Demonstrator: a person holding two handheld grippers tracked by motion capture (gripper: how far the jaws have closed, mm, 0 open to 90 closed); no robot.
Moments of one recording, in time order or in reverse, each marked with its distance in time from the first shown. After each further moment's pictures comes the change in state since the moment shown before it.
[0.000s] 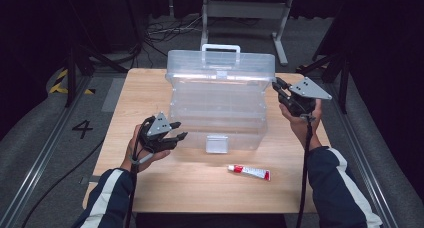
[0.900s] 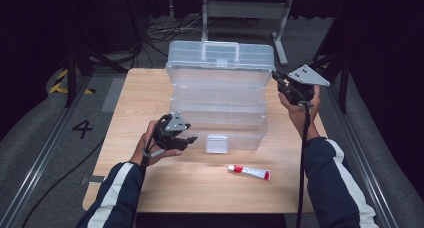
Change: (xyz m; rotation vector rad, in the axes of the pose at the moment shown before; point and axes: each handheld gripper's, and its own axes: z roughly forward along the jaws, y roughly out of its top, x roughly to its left) left arm 0.000 0.011 0.036 0.148 -0.079 0.089; right arm -0.012 0.016 0.021 0.009 -0.028 0.015
